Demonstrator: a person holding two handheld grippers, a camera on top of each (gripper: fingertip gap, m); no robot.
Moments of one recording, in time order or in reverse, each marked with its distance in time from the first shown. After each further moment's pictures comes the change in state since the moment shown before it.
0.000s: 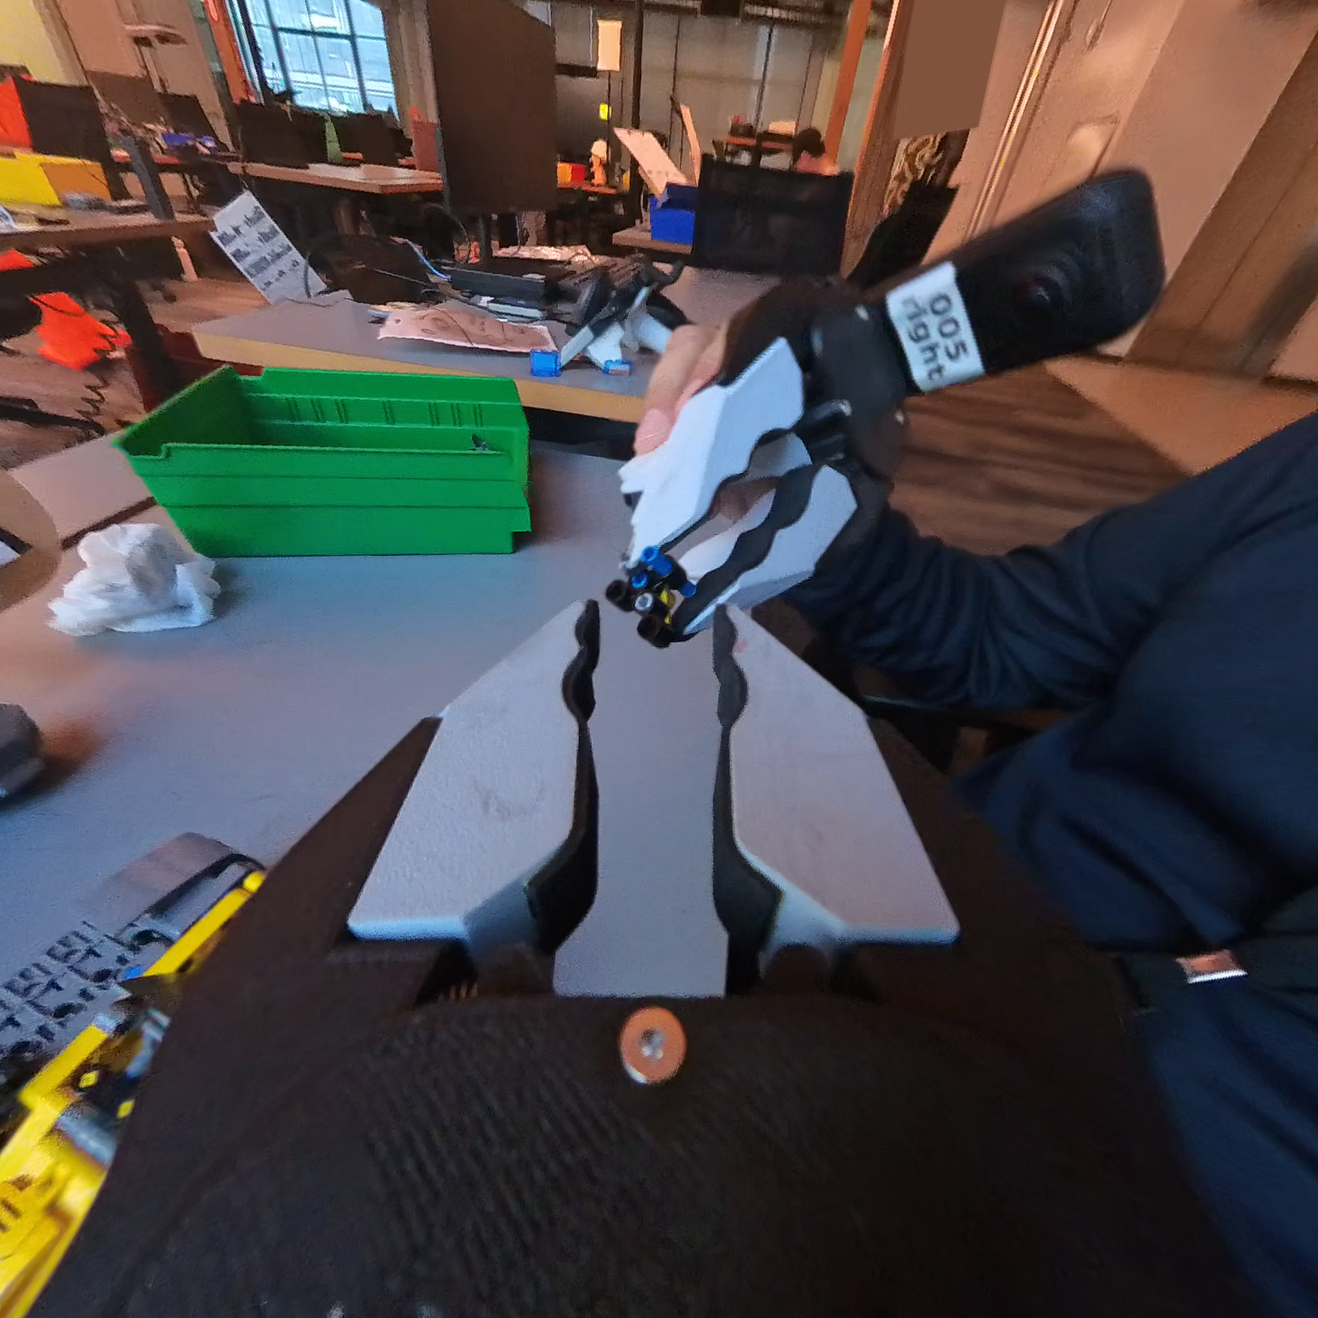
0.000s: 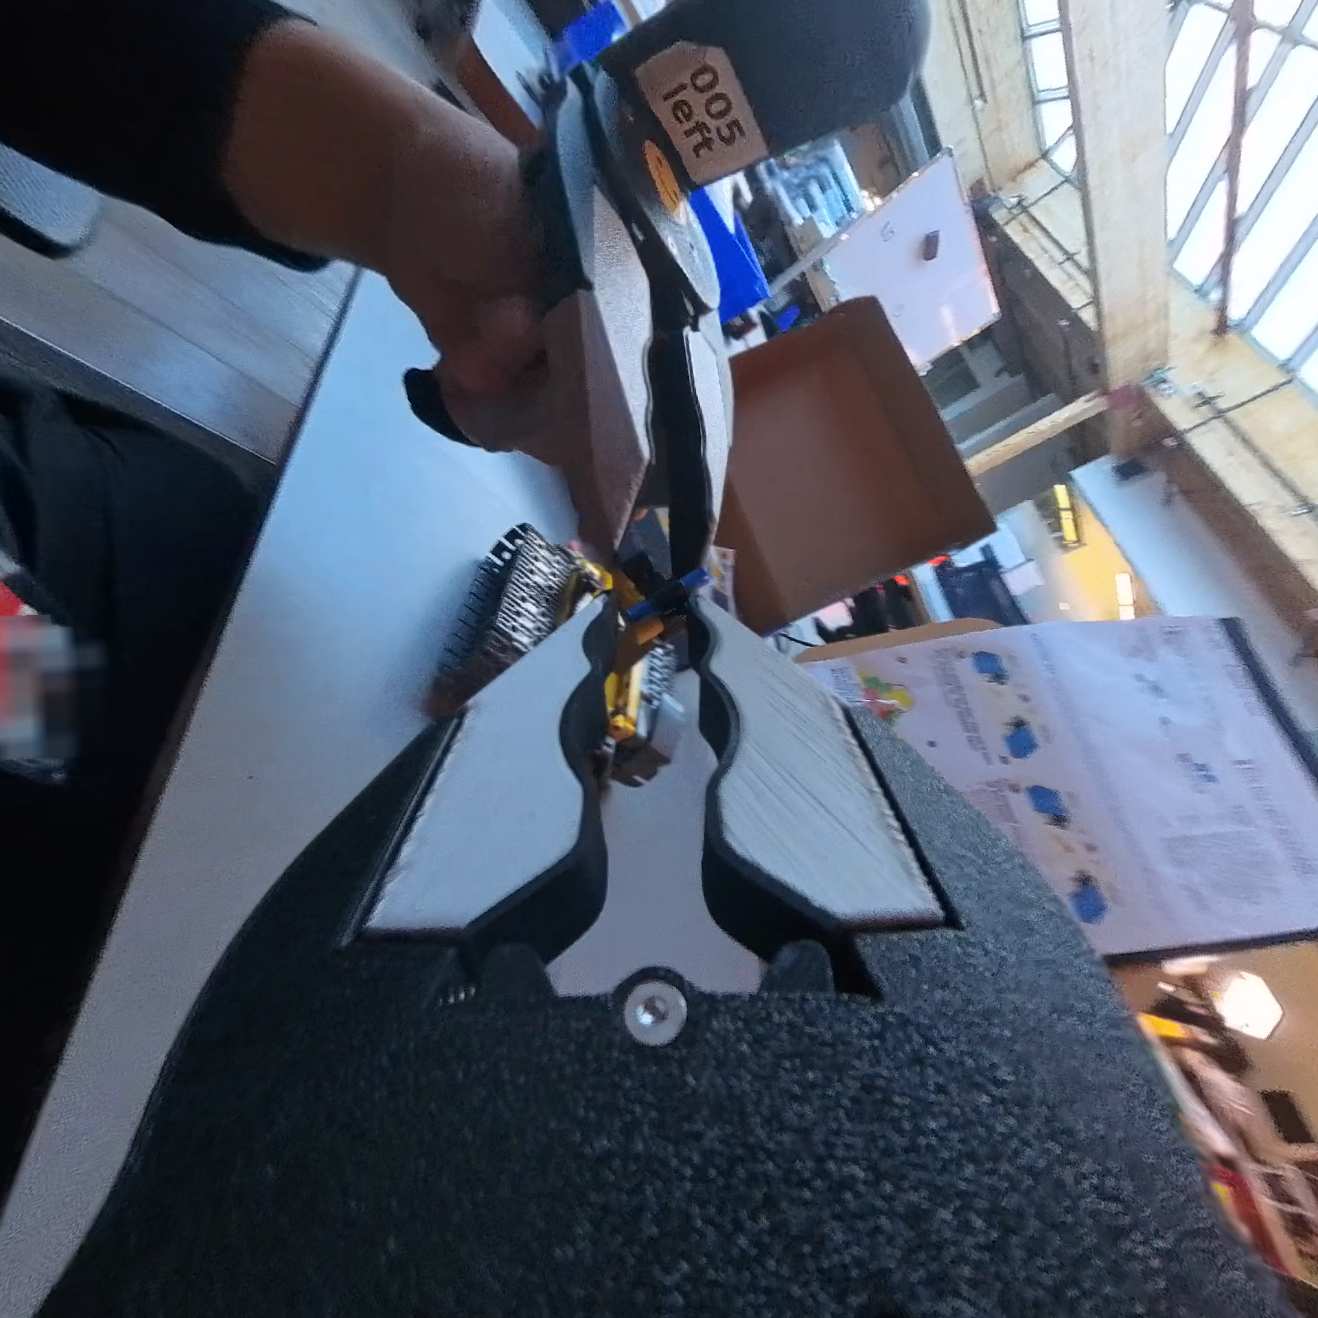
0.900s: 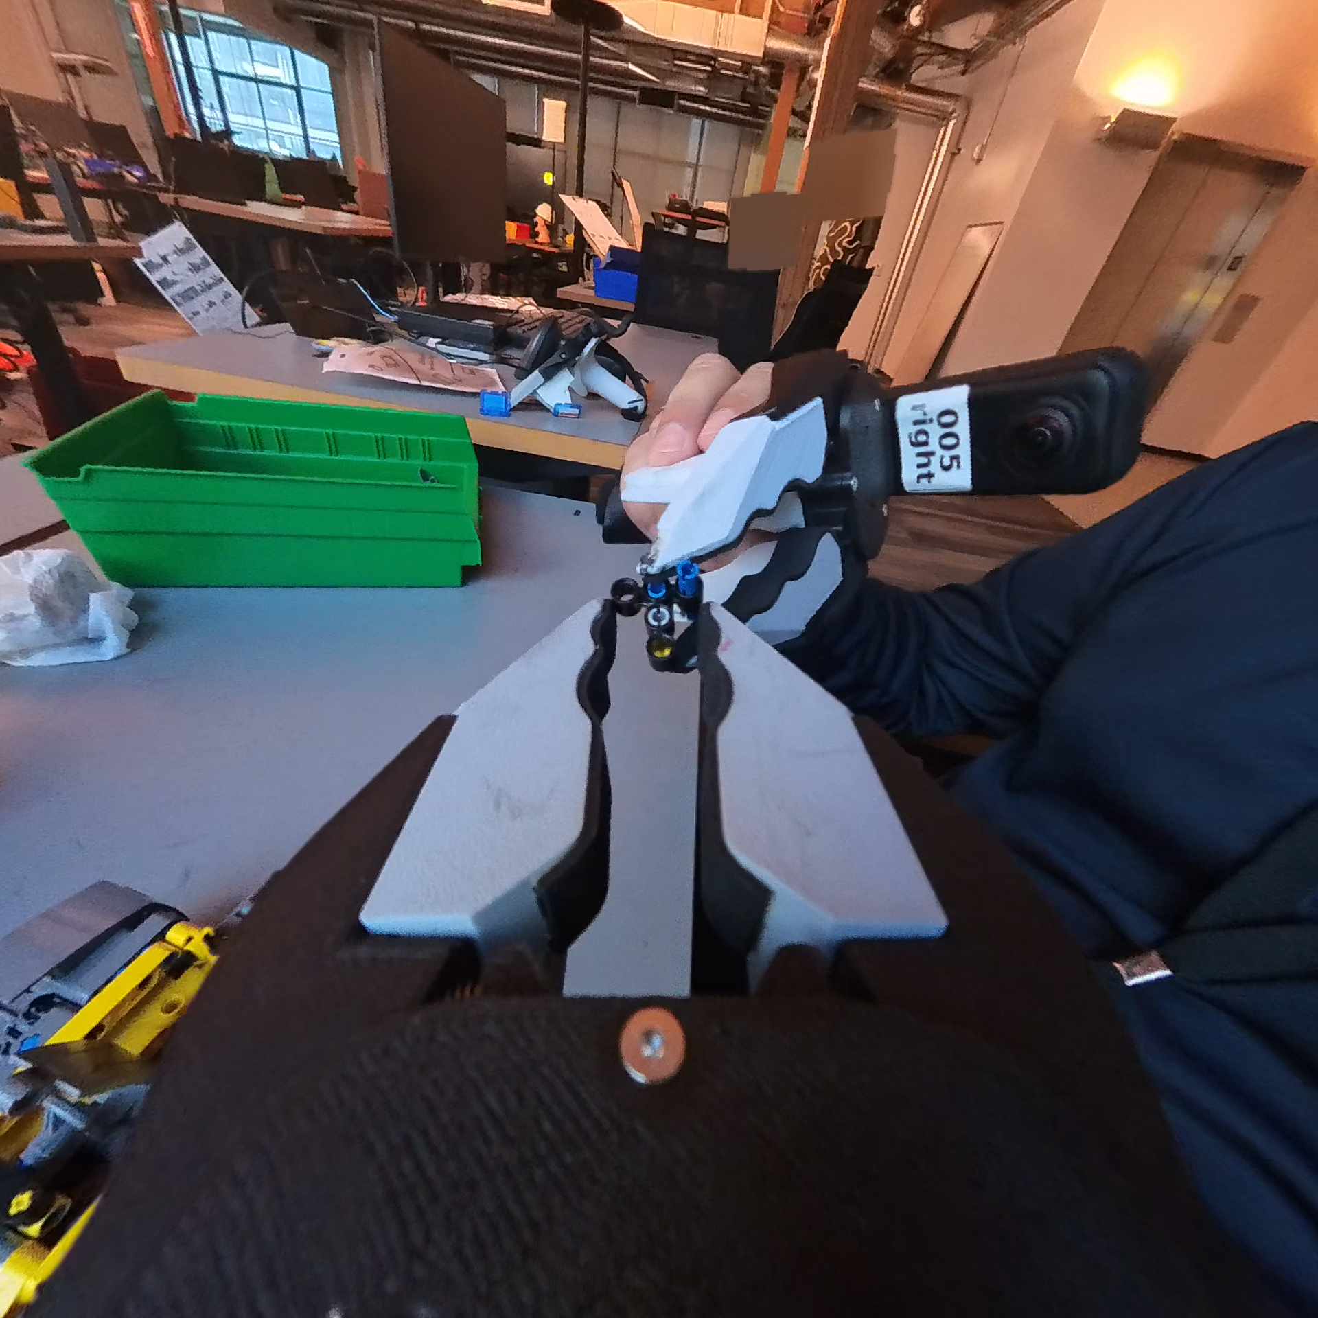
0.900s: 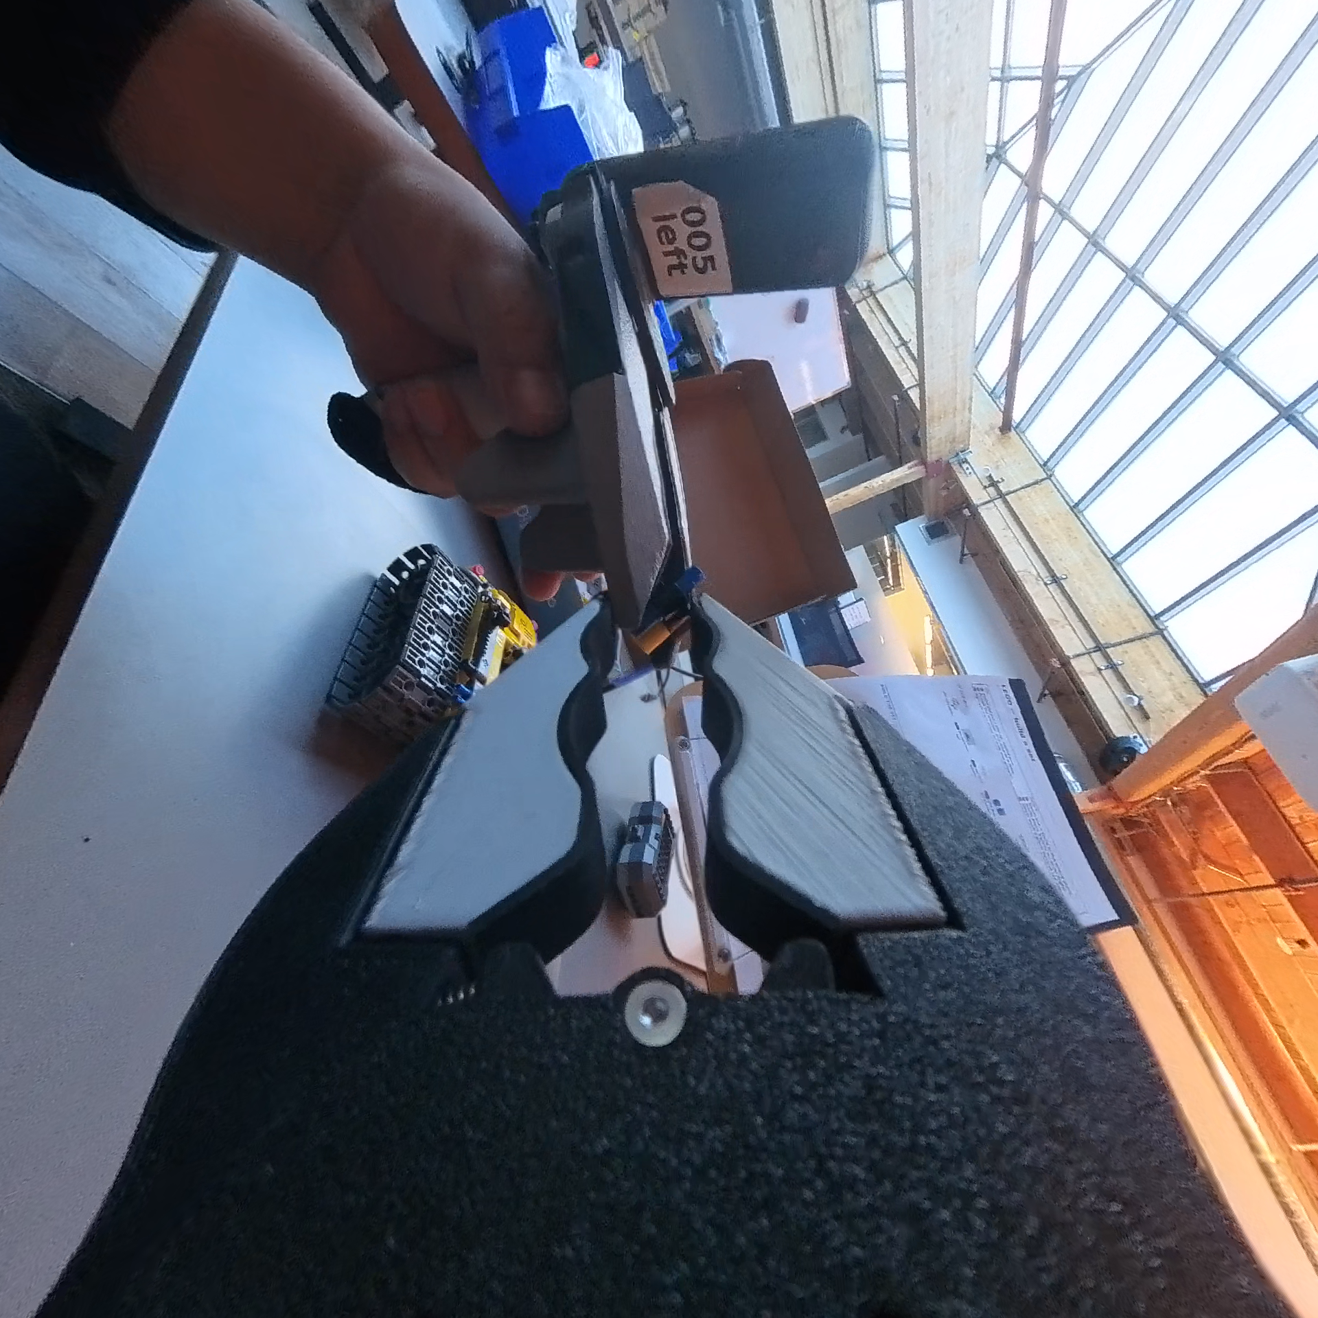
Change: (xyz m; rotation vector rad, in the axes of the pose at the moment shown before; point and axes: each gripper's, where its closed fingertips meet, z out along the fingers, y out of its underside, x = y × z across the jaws) left arm 0.007 -0.008 -0.002 0.069 0.090 -0.050; right arm 0.003 -0.025 0.009 0.018 0.158 -0.184
